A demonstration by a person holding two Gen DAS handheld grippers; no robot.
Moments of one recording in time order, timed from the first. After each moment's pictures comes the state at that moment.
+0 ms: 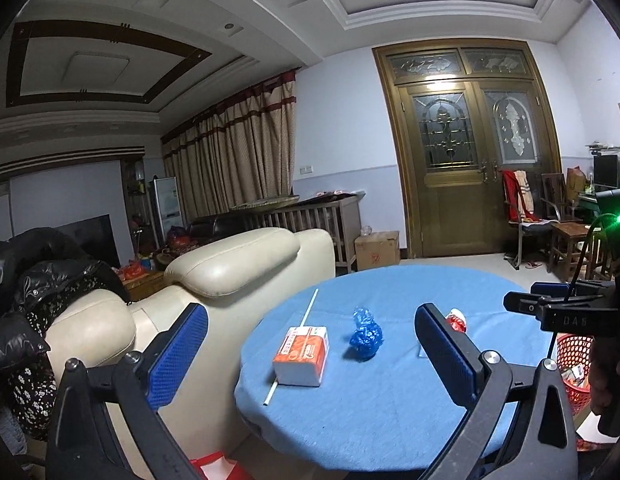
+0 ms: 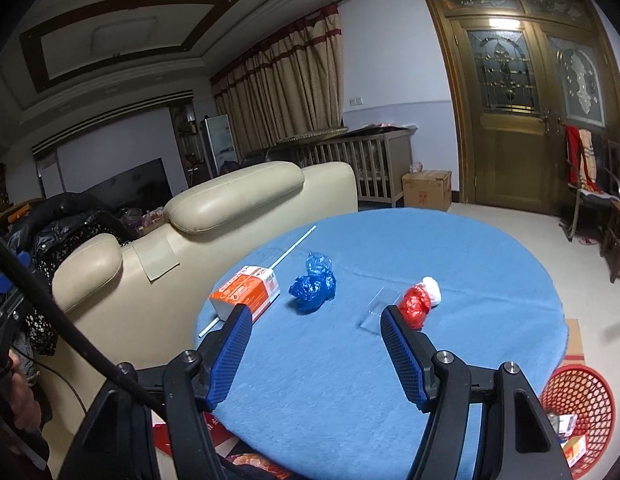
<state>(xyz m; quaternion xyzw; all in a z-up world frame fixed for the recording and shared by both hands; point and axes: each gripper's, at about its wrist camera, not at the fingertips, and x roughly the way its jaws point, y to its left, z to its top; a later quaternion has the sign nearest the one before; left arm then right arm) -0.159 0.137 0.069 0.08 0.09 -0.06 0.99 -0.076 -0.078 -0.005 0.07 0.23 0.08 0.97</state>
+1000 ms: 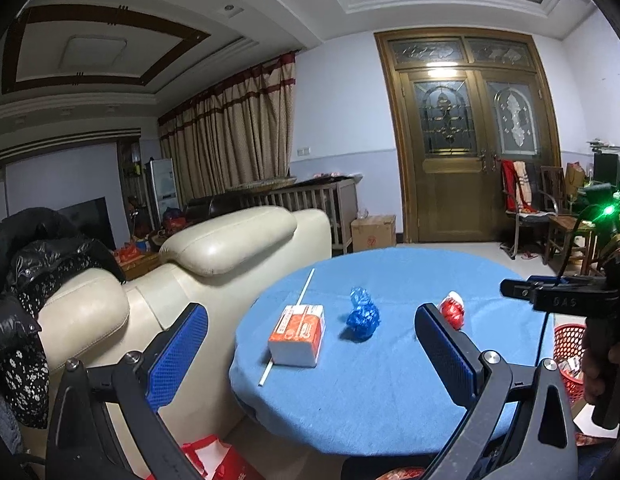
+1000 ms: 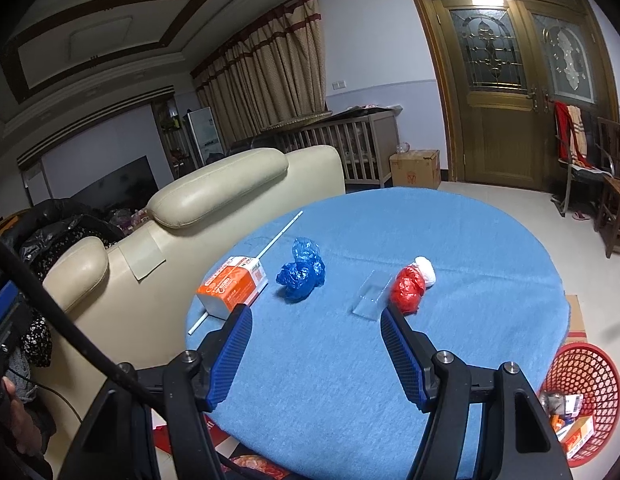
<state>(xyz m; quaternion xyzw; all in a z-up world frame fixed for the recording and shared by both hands) -0.158 0.142 0.060 0.07 0.13 -0.07 0.99 -0.060 -0.090 -0.020 0.09 0.26 0.06 0.96</state>
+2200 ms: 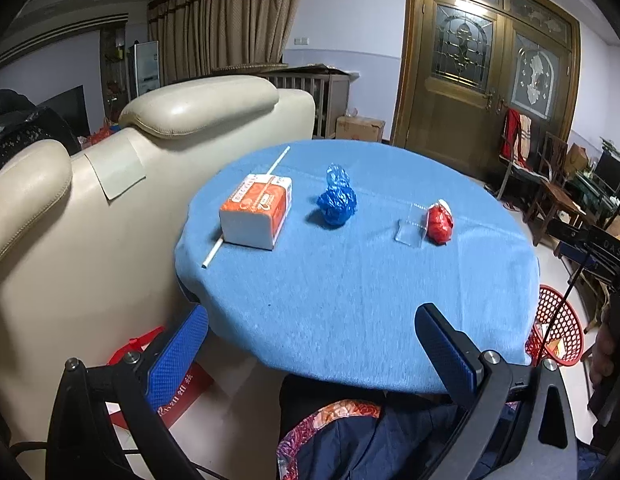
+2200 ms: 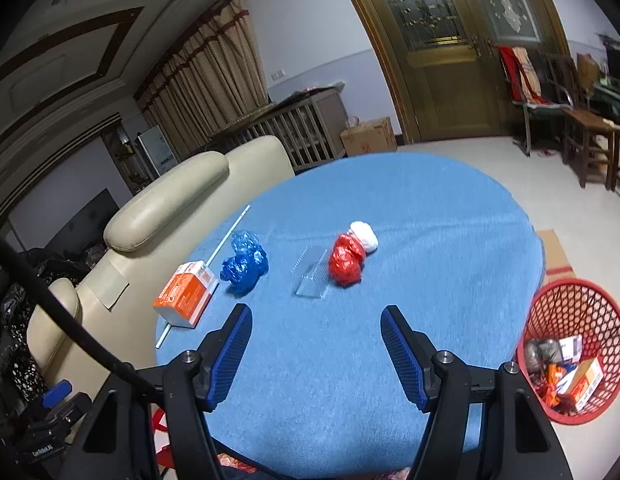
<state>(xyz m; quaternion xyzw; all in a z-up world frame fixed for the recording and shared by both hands) -0.111 0.124 -0.021 0.00 0.34 -0.10 0.93 -0.059 -0.170 -0.063 0.19 0.29 0.00 0.94</state>
